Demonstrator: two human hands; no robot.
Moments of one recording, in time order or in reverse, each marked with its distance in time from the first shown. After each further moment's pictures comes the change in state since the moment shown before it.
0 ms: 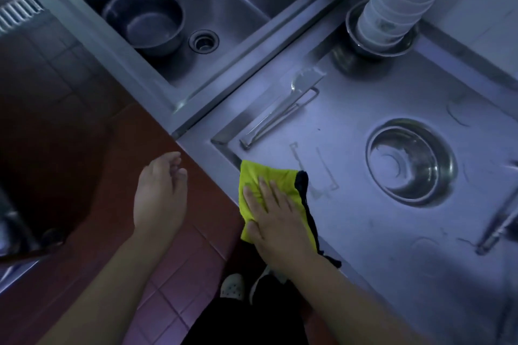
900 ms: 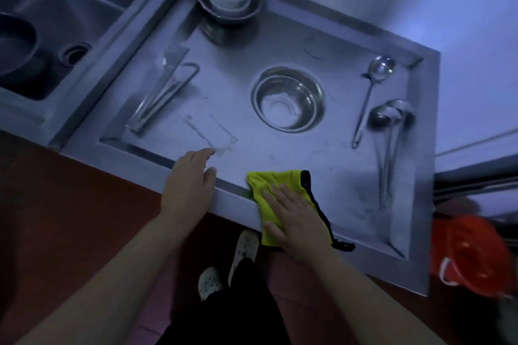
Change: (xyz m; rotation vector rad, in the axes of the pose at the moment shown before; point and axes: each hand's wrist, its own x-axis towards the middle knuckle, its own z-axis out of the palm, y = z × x) left_hand -0.094 0.114 0.079 -0.039 -0.449 0.480; right_hand -0.195 0.085 0.026 0.092 0.148 0.357
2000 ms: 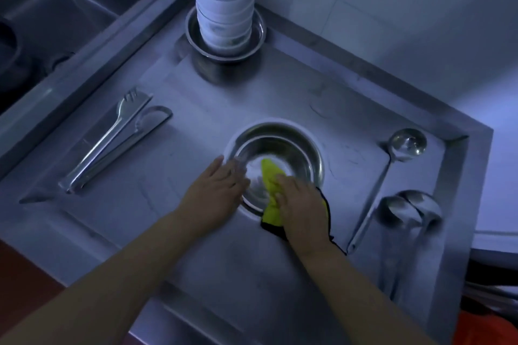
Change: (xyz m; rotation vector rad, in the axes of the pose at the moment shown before) left_hand 0.190 0.051 0.101 0.613 -0.283 0.422; right_hand 0.191 0.133 -0.090 -0.014 0.466 -0.077
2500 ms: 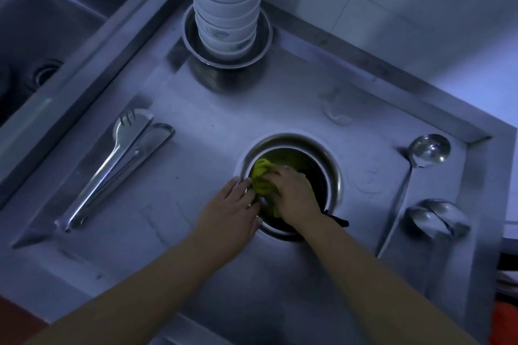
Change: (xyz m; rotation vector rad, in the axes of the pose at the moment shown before) left_hand 0.013 -0.014 0.012 -0.023 0.013 0.073; right_hand 0.080 0.000 0.052 0.115 -0.482 0.028
